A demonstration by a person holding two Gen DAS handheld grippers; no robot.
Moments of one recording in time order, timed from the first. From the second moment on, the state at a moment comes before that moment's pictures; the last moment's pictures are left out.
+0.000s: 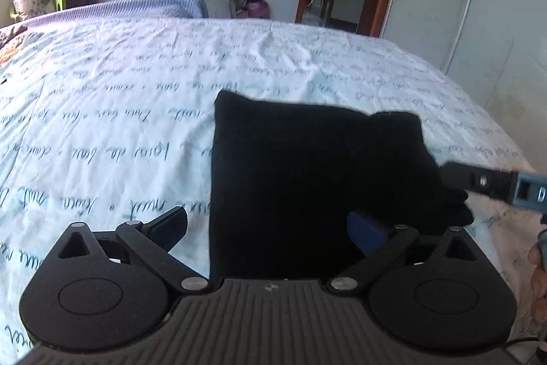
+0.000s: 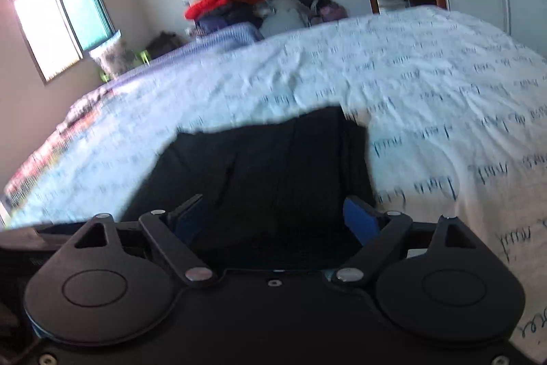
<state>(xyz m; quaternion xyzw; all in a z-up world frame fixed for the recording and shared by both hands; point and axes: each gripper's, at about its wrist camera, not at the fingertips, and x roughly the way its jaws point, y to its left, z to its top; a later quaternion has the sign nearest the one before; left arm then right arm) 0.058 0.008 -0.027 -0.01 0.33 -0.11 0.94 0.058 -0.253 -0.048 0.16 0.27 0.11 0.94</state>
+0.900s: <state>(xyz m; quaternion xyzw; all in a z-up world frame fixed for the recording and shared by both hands) 0.073 0.005 -0.045 0.02 0.36 -0.09 0.93 0.116 -0.224 -0.070 0.06 0.35 0.10 0.93</state>
